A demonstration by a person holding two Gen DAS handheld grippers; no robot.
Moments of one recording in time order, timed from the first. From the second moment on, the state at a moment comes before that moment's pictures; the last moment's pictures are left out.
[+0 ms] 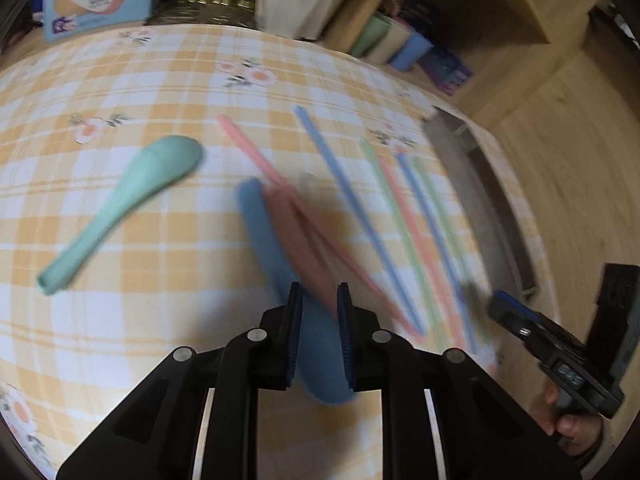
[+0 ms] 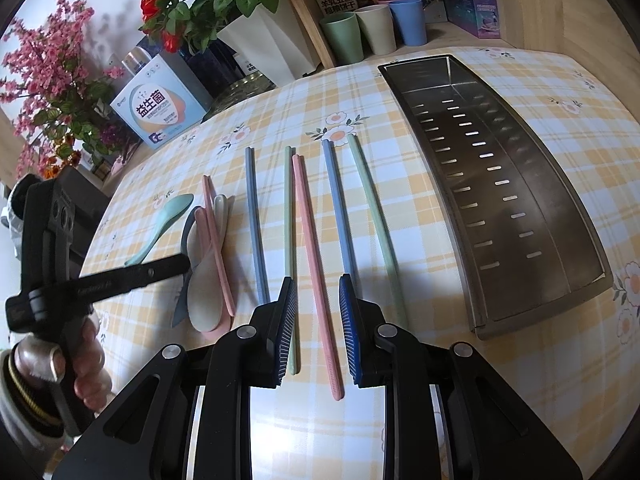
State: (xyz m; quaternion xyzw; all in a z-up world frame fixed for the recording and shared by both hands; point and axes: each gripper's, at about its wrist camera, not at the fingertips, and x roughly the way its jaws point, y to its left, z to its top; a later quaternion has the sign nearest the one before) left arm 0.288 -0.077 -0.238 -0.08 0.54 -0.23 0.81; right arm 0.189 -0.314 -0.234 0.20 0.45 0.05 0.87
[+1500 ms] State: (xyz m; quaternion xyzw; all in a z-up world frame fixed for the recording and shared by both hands) left arm 0.301 -0.044 -0.255 -0.10 0.52 -0.22 0.82; right arm 0.289 -0.250 -0.260 0.04 0.50 0.08 0.86
